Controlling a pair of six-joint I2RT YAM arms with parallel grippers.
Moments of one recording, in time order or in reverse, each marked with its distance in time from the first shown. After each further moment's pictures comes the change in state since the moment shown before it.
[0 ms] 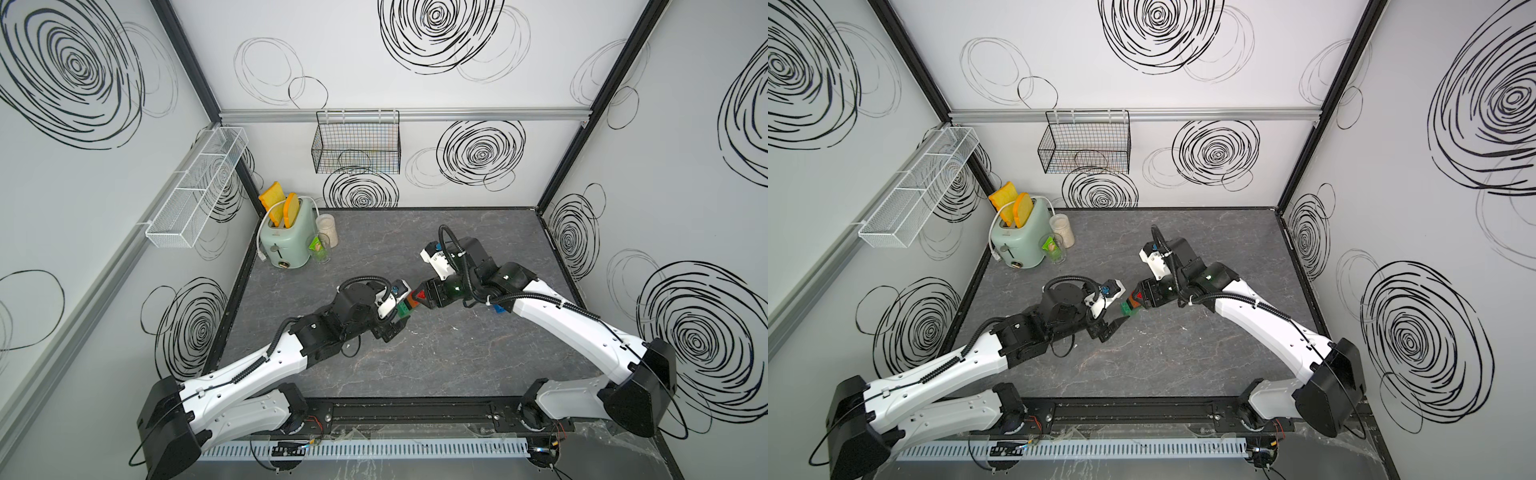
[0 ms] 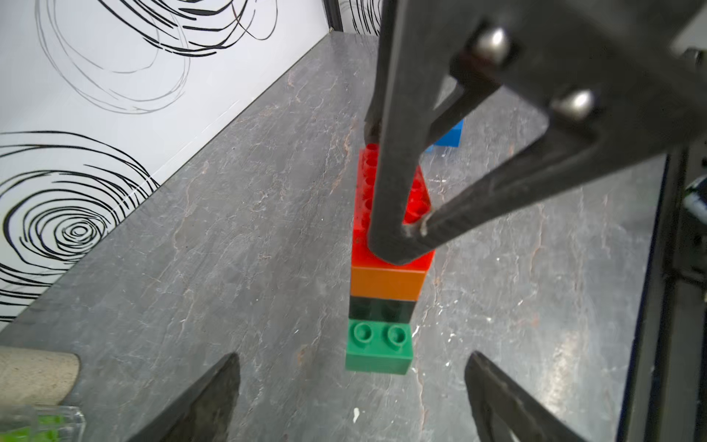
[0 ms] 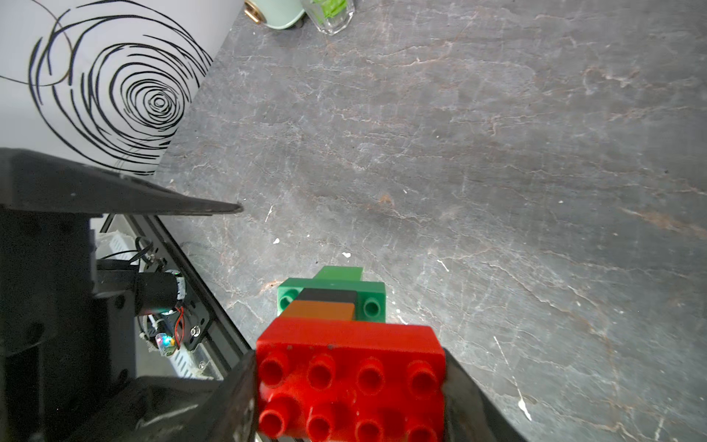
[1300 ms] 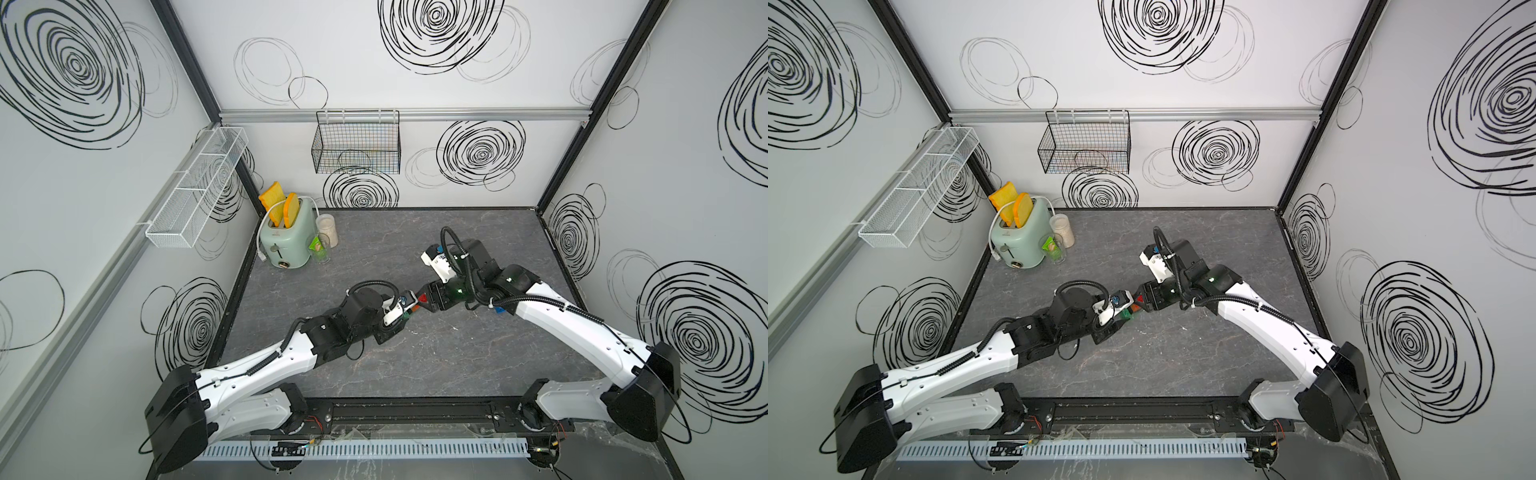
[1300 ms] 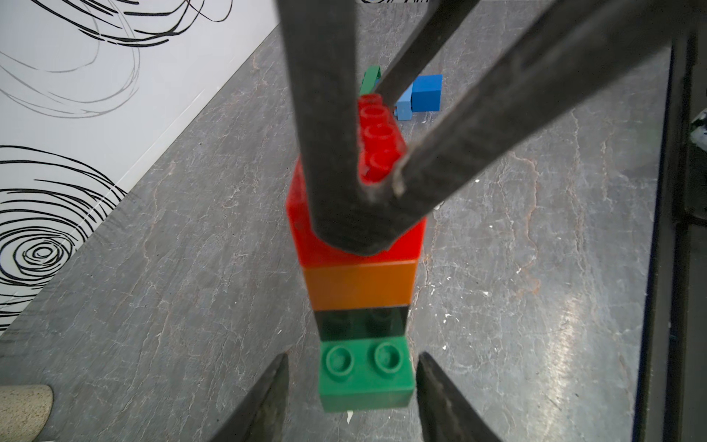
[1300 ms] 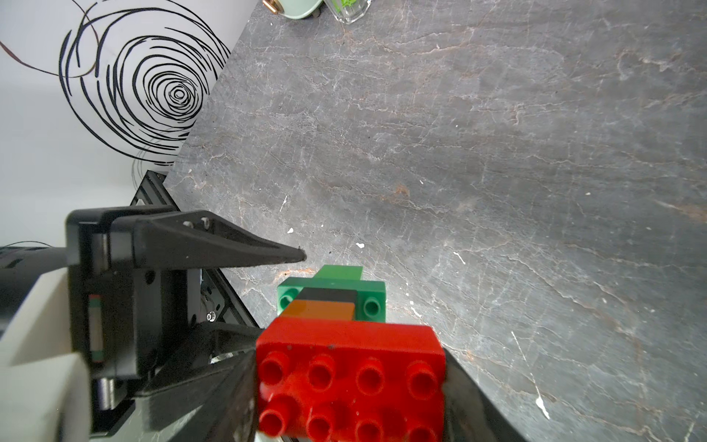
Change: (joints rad) left arm -0.018 0.069 -0.047 0.064 0.050 0.044; right arm 0.000 -0.022 -0.026 0.002 -0.046 -0.001
